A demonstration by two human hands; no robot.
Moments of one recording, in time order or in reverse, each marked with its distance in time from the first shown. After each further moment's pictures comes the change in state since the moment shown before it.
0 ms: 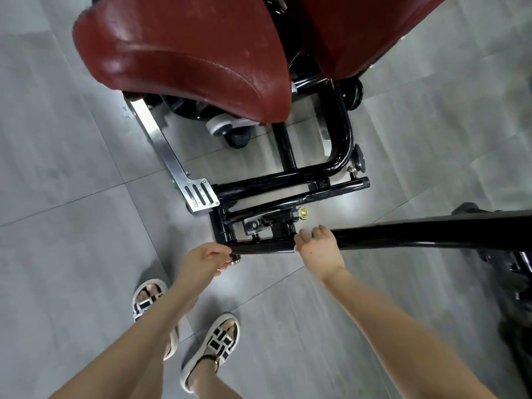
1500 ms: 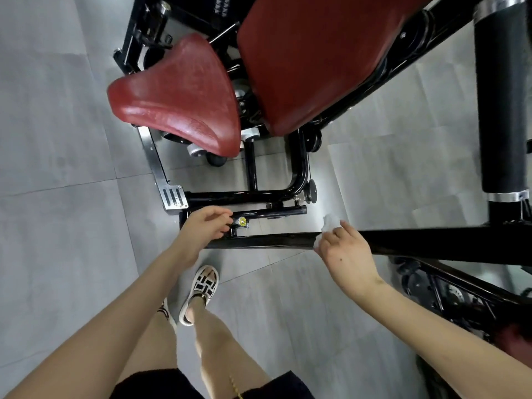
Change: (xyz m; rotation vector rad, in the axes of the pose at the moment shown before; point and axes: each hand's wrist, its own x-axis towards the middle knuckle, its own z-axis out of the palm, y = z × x) left_hand -0.172 0.166 0.094 -0.210 0.004 0.250; right_hand -0.194 0.198 -0.196 -0.114 0.402 -0.050
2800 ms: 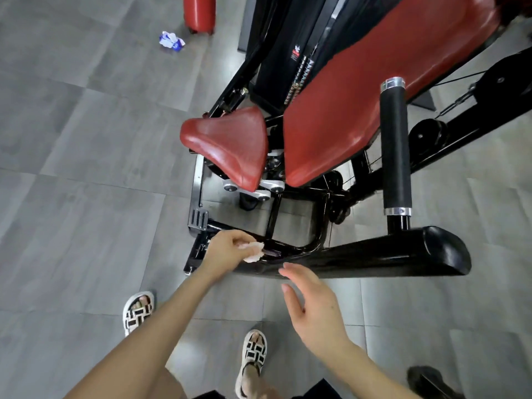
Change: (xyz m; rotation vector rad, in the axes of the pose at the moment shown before) left_hand -0.069 -0.001 0.135 0.202 0.393 0.209; right_hand -0.084 0.036 -0.033 1.092 0.214 -0.070
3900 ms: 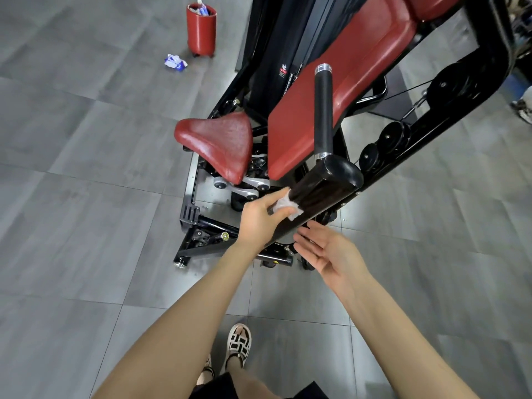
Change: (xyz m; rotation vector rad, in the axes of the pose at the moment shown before) left_hand -0.092 0.091 0.109 -0.098 0.256 0.460; right_hand -0.035 -0.003 -0.115 1.207 0.095 0.838
